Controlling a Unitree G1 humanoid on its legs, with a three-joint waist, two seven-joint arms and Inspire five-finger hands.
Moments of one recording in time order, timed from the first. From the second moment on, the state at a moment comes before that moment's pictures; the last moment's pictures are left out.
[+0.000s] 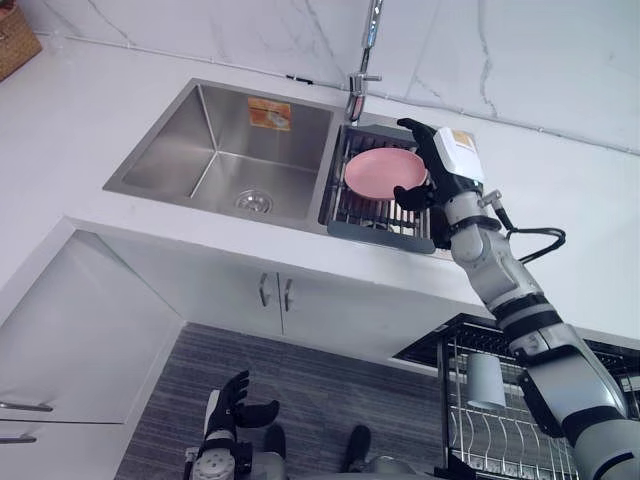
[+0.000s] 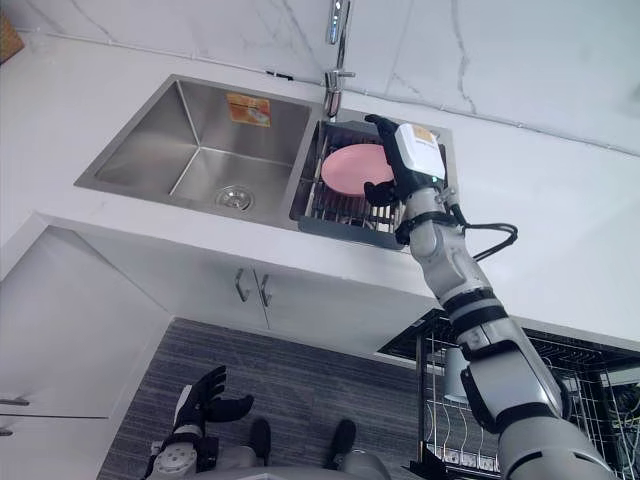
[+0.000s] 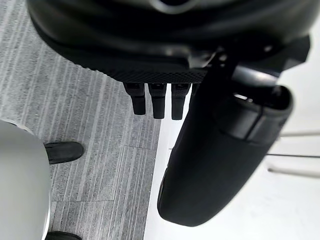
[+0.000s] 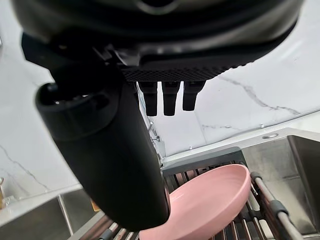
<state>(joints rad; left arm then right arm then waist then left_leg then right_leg) 0.14 0.13 -0.05 0.80 -0.04 -0.17 0.19 -0.82 -0.52 0.32 0.61 -0.50 -0.04 -0.24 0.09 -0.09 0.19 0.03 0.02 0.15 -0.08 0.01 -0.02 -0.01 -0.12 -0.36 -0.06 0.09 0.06</state>
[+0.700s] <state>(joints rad) 0.07 0.13 -0.03 0.80 -0.05 -0.16 0.20 -0.98 -0.53 0.29 0.70 -0.52 0.01 -0.23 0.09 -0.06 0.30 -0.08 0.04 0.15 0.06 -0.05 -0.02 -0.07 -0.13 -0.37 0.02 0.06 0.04</state>
